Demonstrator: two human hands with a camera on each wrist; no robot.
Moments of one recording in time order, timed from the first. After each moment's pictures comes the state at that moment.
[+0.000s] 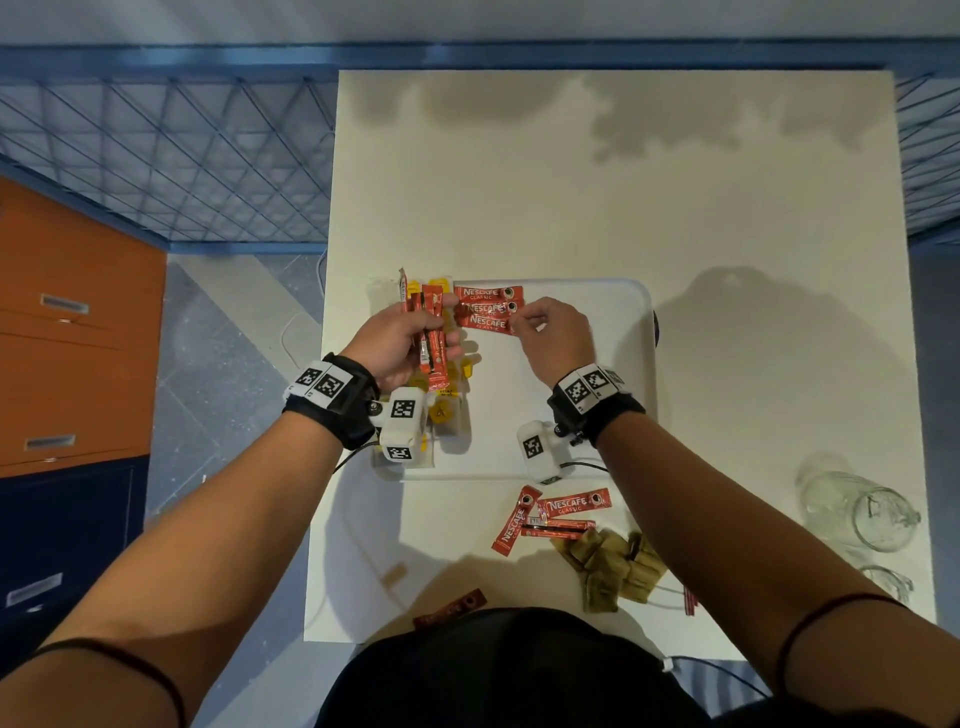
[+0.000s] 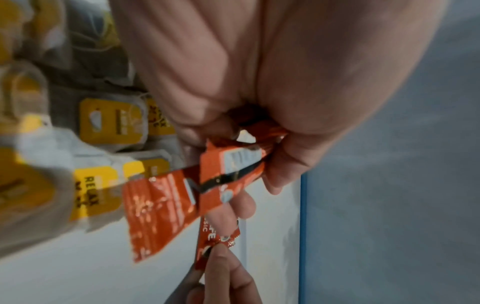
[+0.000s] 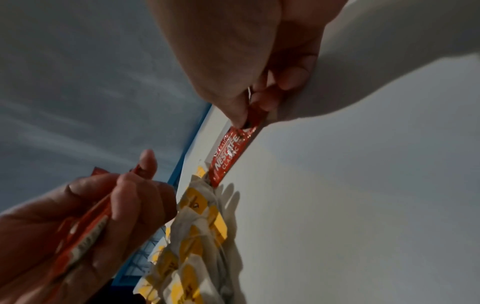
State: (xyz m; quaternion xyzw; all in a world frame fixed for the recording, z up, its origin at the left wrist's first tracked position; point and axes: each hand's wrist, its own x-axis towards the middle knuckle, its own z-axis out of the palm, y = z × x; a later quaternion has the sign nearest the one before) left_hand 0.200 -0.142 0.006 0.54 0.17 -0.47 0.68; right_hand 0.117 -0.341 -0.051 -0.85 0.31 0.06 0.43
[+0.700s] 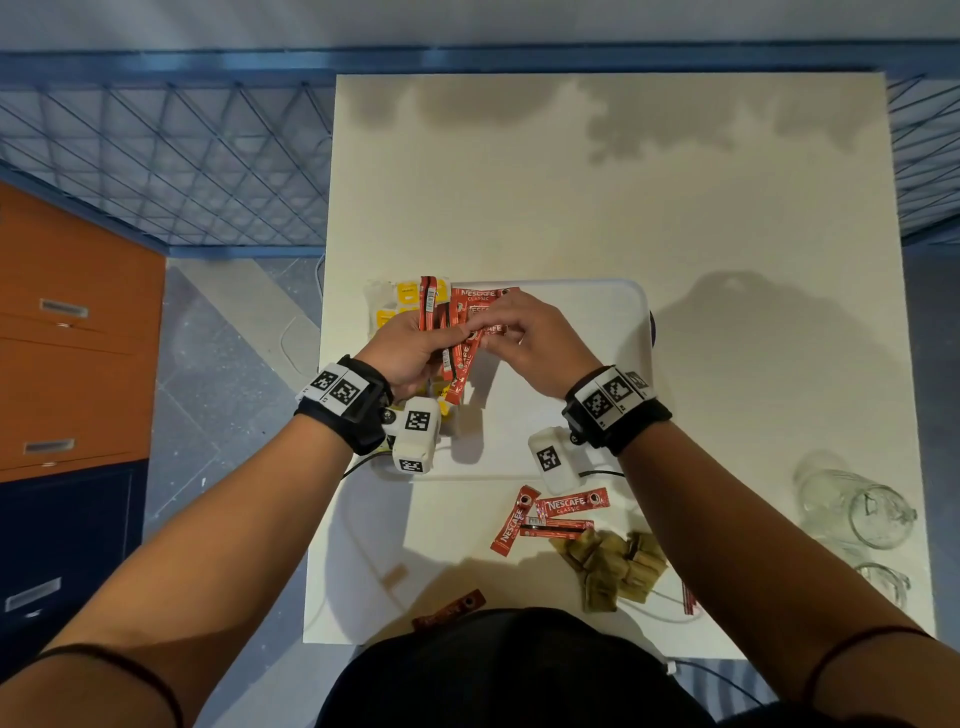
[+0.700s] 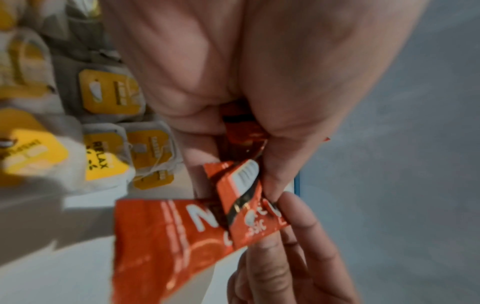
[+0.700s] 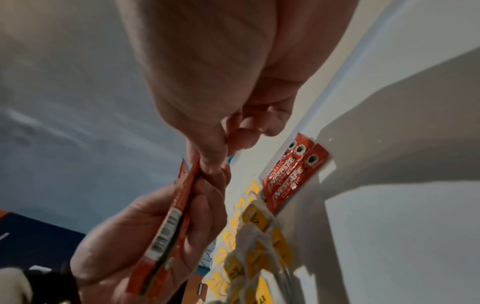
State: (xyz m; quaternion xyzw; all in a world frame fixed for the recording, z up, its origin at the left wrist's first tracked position) left_hand 0.184 -0.157 0.020 0.63 0.12 -0.45 0.62; right_hand 0.112 -0.337 -0.008 -0.82 0.04 0.07 0.57
